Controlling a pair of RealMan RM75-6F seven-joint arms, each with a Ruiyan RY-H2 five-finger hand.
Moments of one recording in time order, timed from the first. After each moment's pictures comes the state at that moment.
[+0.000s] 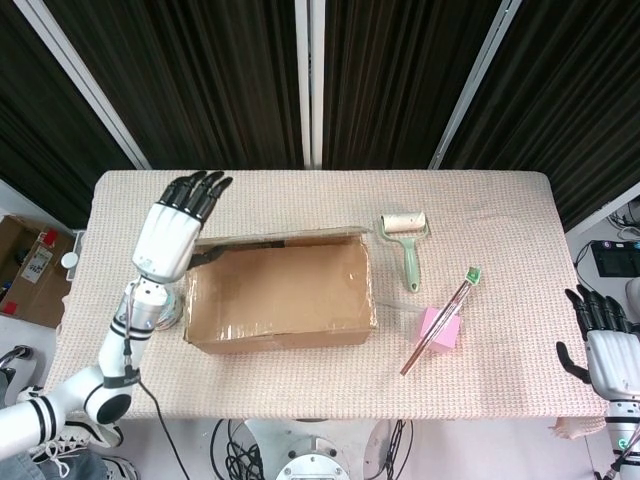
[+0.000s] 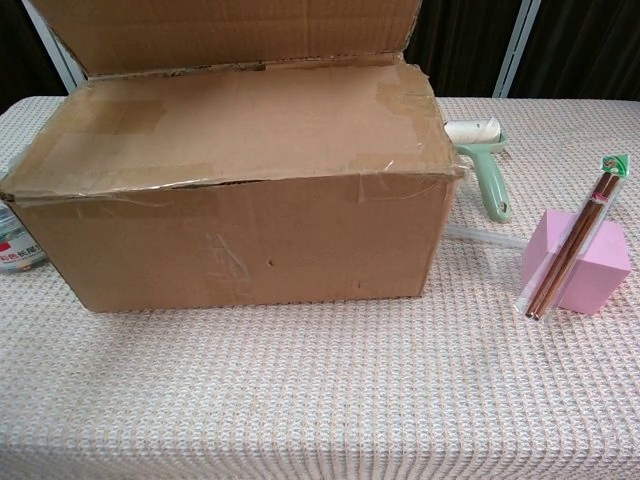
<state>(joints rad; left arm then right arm) -0.65 -1.38 -0.43 -1.59 1.45 1.28 0.35 0.05 -1.14 0.06 -1.51 -1.45 1.44 0.04</state>
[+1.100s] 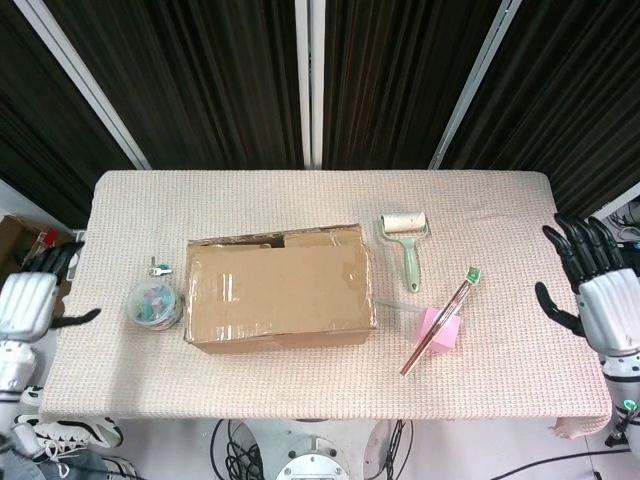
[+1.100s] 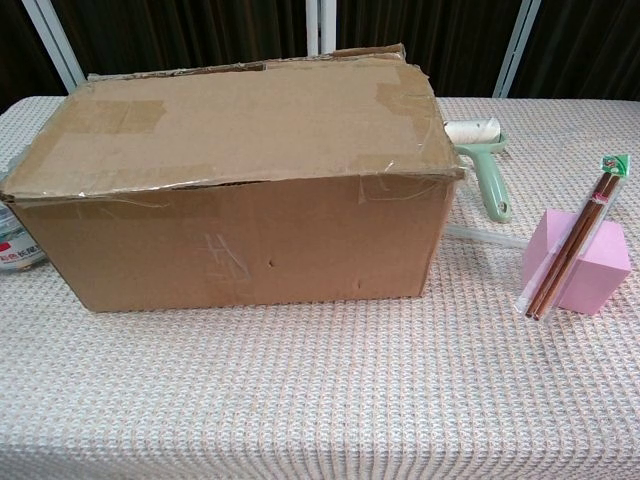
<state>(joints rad) -0.24 -1.06 -0.08 -1.54 1.42 1.35 -0.09 0.25 -0.96 0.23 -1.69 -1.68 1.55 0.10</state>
